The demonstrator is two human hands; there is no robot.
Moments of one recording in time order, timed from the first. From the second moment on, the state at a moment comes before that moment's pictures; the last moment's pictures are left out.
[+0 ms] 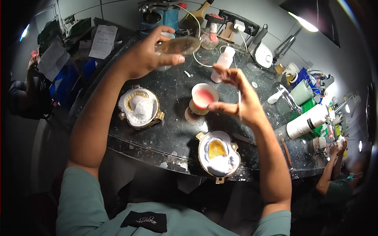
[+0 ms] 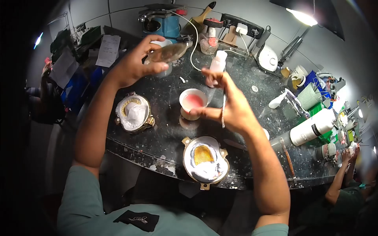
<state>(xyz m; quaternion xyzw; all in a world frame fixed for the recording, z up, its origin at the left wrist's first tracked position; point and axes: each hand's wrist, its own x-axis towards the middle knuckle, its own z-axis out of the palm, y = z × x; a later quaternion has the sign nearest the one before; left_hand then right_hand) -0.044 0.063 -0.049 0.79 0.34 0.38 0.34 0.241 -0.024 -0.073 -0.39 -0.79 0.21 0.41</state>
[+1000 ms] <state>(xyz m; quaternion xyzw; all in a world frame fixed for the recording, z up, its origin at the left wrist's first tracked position) -0.024 0.041 -0.066 0.82 0.54 0.13 0.14 0.247 -0.046 -0.089 -0.43 -0.73 0.30 0.44</state>
